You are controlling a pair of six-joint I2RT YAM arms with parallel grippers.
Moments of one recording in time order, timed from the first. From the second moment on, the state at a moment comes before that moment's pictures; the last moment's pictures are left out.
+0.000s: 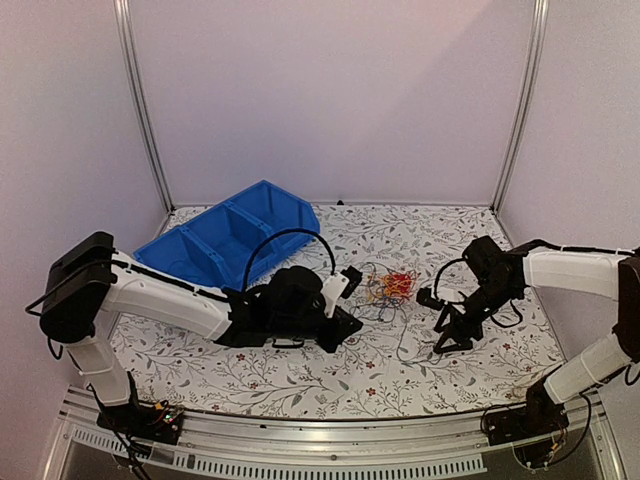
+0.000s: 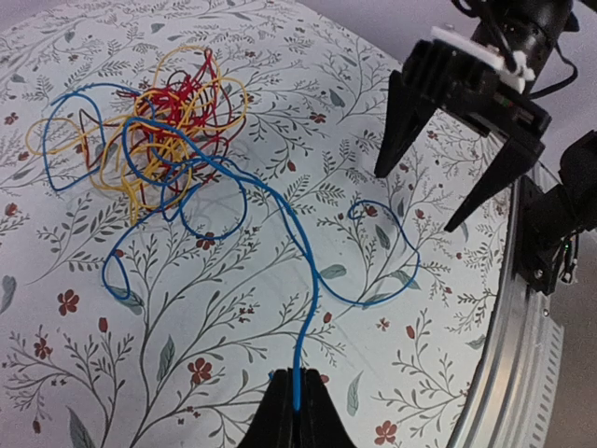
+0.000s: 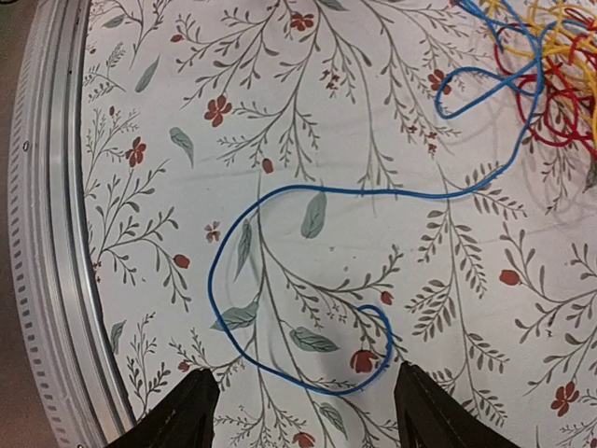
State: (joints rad) left arm -1.14 1.76 0.94 0.28 0.02 -0.36; right arm 0.39 1.42 0.80 -0.75 -0.56 -0.78
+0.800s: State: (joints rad) left arm -1.14 1.61 0.95 0.19 -0.06 -0.35; right arm 0.65 1.54 0.74 -0.59 -0.37 -0.71
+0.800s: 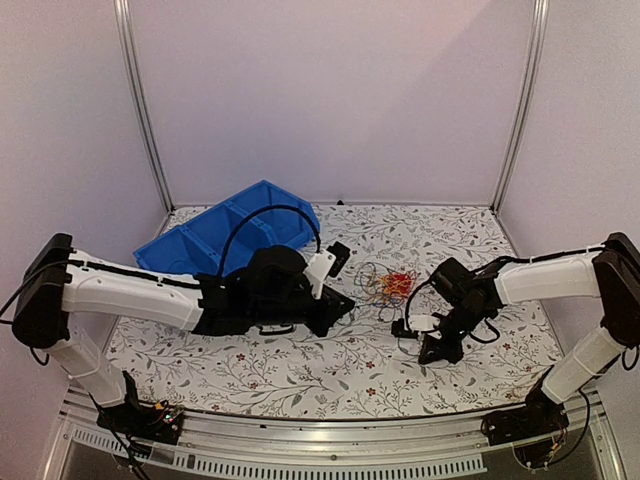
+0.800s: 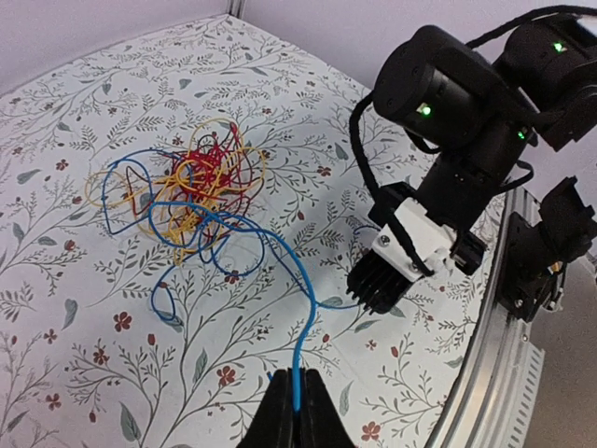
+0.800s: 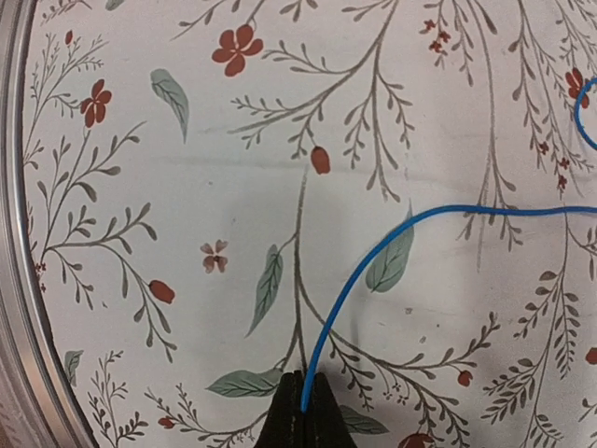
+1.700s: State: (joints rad) left arm -0.80 0.86 0.83 -0.18 -0.08 -0.35; right arm 0.08 1.46 1.03 -0.75 -0.47 -0.82
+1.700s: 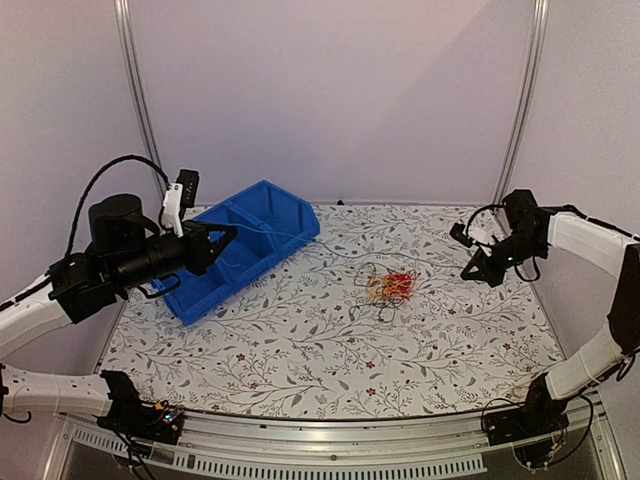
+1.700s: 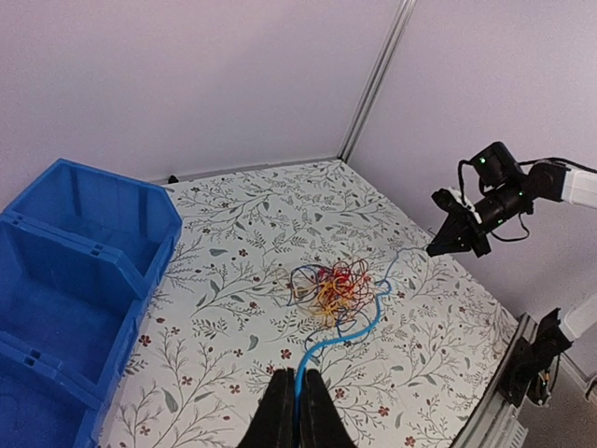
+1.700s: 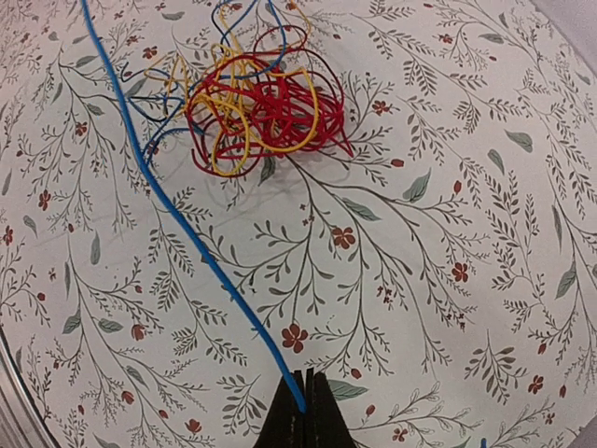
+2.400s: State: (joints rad) left arm -0.60 1.02 1.41 -0.48 -0.29 -0.21; right arm 0.70 1.77 1.67 -0.78 -0.55 -0.60
